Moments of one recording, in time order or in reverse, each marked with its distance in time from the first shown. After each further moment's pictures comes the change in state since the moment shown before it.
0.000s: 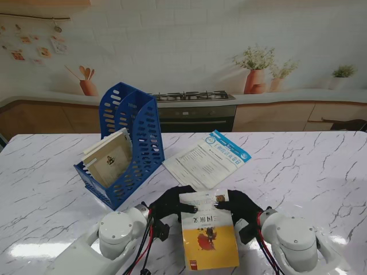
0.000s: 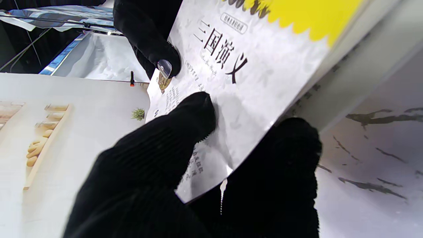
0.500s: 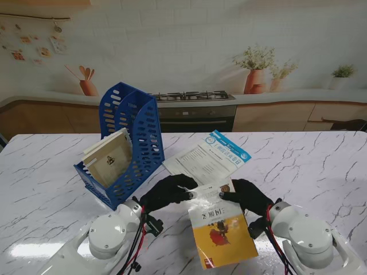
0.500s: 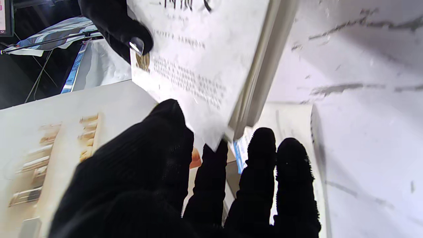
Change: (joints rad) left arm 0.103 0.023 -0.100 -0.195 0.260 -0.047 0.076; right arm -0.061 0.016 0.098 -0.145 -0.117 -0.068 0.063; left_hand -0.158 0.134 -0.071 0.018 -0.022 0.037 -0.427 -0.257 -0.369 0.085 -0.004 -0.391 -0.449 0.113 -0.385 -0.223 -0.661 0.135 -0.291 0.267; right_hand -0.003 0.015 -0.027 -0.001 0.031 0.076 0.000 0.115 -0.011 0.014 0.166 0.256 0.051 -0.048 0.411 0.181 0.071 0.000 0.073 0.154
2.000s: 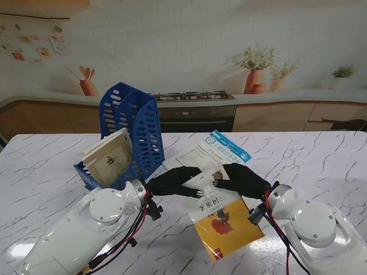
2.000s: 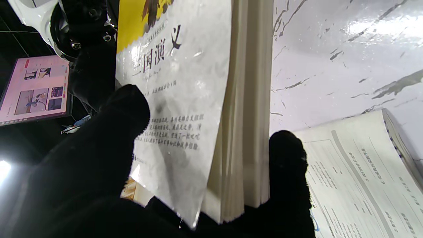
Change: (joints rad) left arm -0.274 0.053 0.139 0.193 -0.087 -0.228 -0.262; right arm 0.090 0.041 -0.019 -0.041 -0.108 -0.130 0.093; left_hand -0.202 -0.070 -0.027 0.013 -0.040 0.052 0.145 0.221 -0.049 0.018 0.135 0.206 0.180 -0.128 0.289 0.278 0.361 -0.150 0.243 0.032; right_hand 0.000 0.019 -0.025 -0.001 0.009 0.000 0.000 0.034 0.000 -0.011 0.012 0.064 0.000 -0.025 0.029 0.063 -0.015 0.000 0.001 0.050
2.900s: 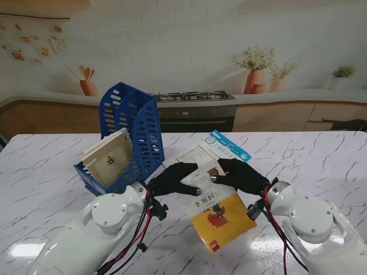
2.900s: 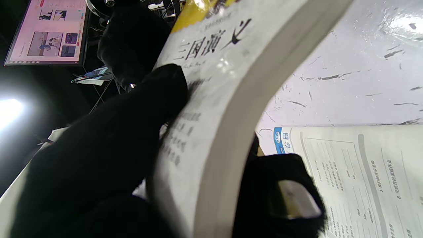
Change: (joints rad) left arm 0.073 -0.046 -0.045 -0.044 -0.113 0.062 0.103; right arm 0.037 -0.008 -0.014 0.049 0.053 -0.017 -0.021; left_hand 0.137 -0.263 0.223 0.064 0.195 -0.039 0.532 0.714 0.566 -0.077 -0.131 0.262 0.516 -0.218 0.514 -0.080 0.544 -0.218 0.326 -0.085; right_hand 0.000 -0.018 -0.124 -0.008 -0.085 -0.190 0.066 -0.555 -0.083 -0.019 -0.351 -0.301 -0.115 0.021 -0.381 -0.115 -0.164 0.001 -0.130 -0.027
